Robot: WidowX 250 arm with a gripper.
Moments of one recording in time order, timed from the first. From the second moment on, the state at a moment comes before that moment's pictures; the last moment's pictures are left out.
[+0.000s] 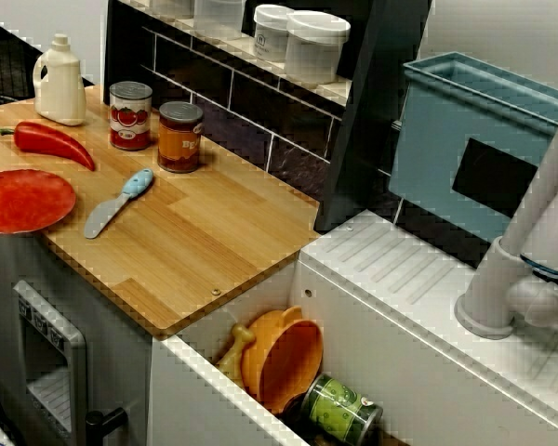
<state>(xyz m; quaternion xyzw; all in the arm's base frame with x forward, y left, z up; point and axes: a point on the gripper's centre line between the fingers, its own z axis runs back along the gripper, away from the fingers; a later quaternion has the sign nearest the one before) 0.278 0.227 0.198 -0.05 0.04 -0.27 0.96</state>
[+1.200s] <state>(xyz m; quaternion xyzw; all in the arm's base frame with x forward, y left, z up) 0.244 0.248 0.192 -0.04 -0.04 -0.09 0.99</state>
